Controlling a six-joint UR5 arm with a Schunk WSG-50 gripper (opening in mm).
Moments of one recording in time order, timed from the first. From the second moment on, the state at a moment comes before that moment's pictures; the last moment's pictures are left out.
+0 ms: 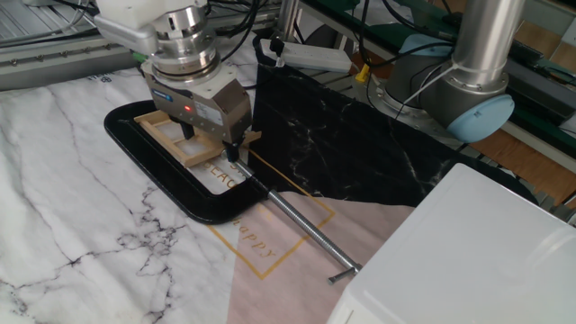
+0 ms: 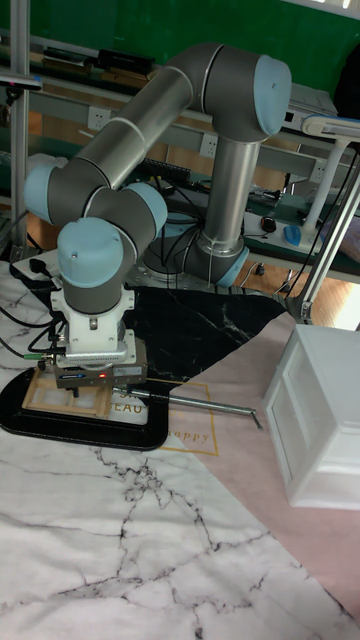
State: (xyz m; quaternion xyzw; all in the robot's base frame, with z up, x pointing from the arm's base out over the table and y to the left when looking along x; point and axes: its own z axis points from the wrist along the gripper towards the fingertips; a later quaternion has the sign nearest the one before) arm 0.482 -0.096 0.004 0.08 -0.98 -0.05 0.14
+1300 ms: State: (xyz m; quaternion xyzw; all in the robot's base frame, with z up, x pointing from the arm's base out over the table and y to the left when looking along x) arm 0.506 -0.088 0.003 0.03 -0.99 -0.08 0.09
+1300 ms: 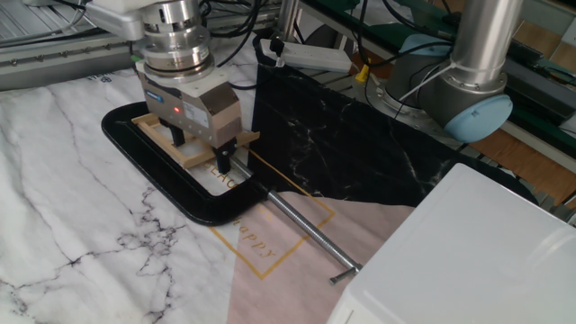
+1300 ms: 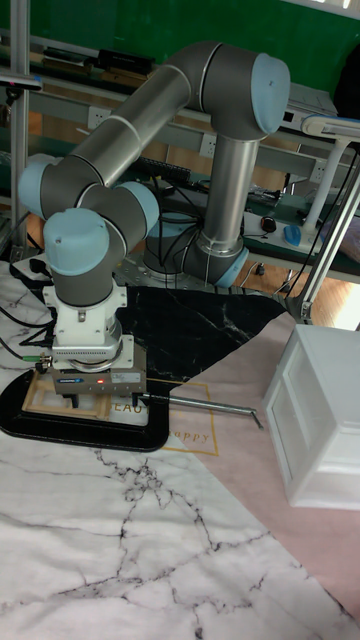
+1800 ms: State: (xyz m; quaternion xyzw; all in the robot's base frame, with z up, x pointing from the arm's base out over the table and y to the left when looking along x) arm 0.502 -0.101 0.003 0.02 -0.99 -0.05 0.10
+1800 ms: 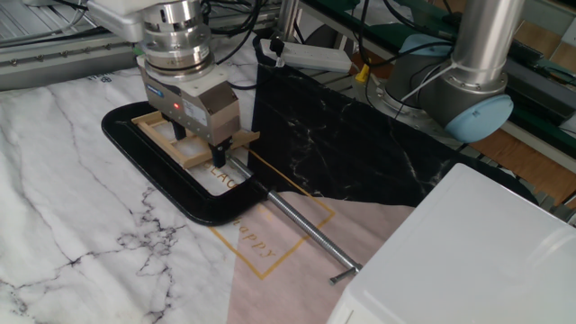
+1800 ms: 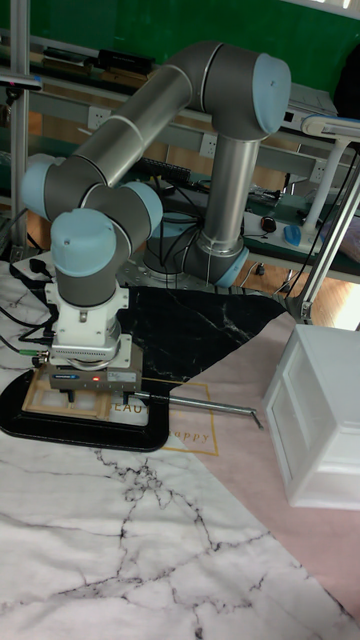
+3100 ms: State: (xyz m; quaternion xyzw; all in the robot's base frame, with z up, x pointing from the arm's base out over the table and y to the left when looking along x) arm 0.498 -0.093 0.004 0.01 -0.99 -0.07 0.13
